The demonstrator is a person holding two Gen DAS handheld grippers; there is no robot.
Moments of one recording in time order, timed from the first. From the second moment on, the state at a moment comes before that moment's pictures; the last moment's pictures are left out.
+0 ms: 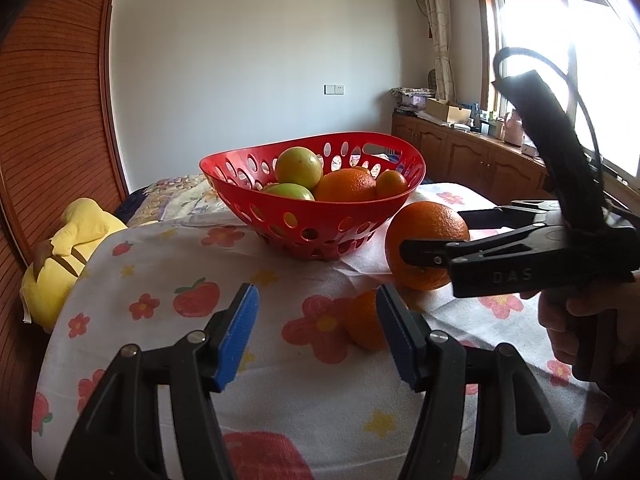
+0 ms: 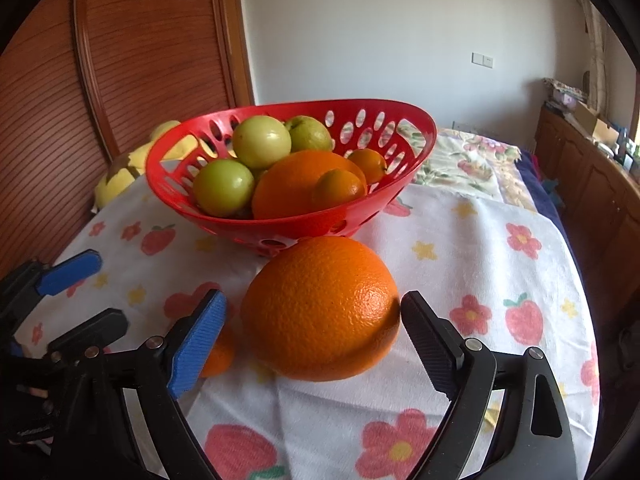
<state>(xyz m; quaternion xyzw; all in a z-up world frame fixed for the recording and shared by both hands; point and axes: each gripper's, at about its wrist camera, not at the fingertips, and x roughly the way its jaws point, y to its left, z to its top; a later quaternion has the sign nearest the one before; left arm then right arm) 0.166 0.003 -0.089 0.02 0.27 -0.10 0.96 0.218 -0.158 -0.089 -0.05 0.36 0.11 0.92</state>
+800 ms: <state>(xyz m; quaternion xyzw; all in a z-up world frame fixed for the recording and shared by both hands) 0.168 0.003 -0.090 0.02 0.28 -0.11 0.95 0.228 -0.162 -0.107 -0.03 0.39 0.12 0.91</state>
